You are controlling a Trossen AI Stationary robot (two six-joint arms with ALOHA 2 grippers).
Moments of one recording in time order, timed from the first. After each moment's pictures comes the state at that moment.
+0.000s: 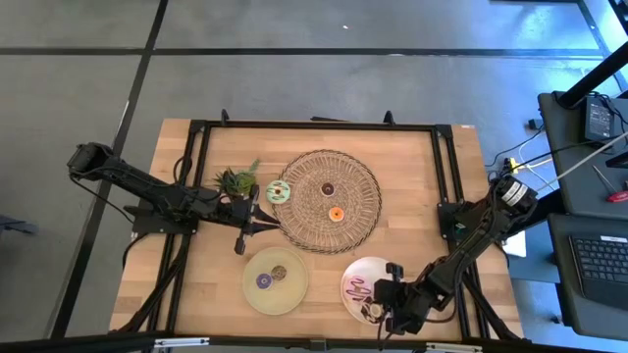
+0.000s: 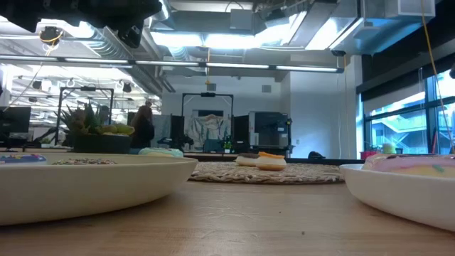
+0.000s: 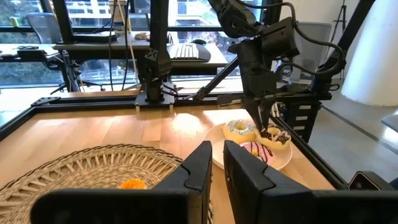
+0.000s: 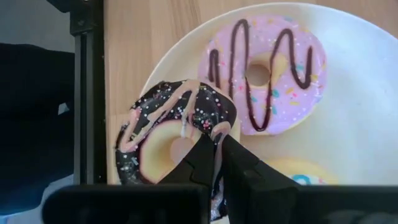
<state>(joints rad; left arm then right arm) -0.28 0.97 0.38 0.51 -0.16 -0.04 0.88 1.71 0.97 -0.33 0.35 0.96</state>
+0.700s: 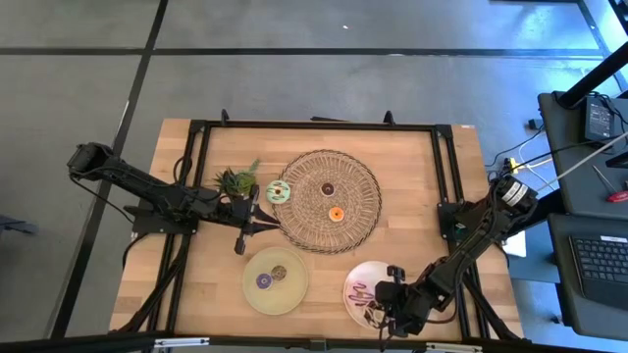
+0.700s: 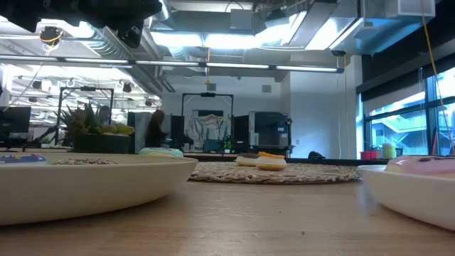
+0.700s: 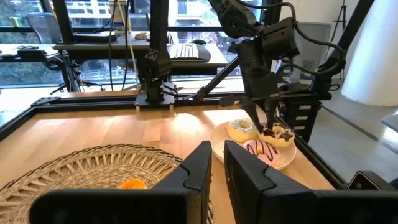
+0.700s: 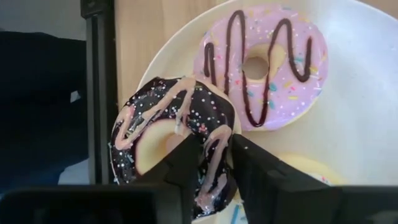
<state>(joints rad) -0.28 0.97 0.38 0.51 -0.16 -0.04 0.88 1.71 0.97 -0.34 0.28 0.98</state>
